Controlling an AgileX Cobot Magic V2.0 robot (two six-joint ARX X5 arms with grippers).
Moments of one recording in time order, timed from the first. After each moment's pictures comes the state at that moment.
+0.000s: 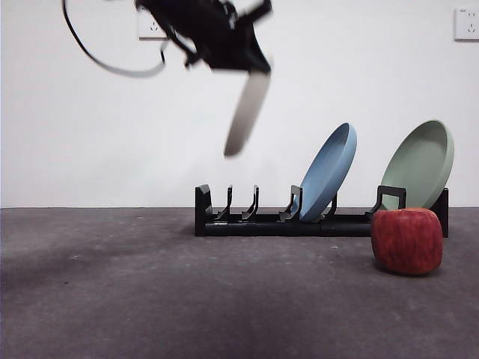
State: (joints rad) left arm -0.51 1.86 1.67 -0.12 0.32 -0.04; right arm 0.06 0.69 1.03 -1.13 -0.42 -0.17
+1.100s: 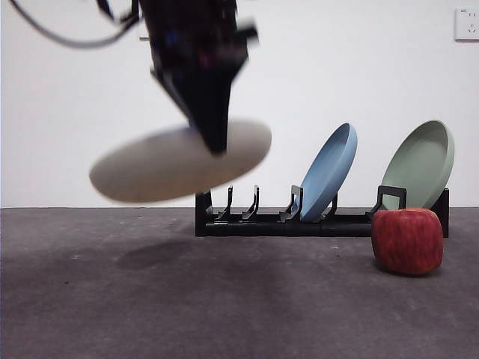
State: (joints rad) left arm -0.93 1.58 1.27 -0.76 -0.28 0.24; right arm 0.06 0.69 1.03 -1.13 -0.42 -0.17
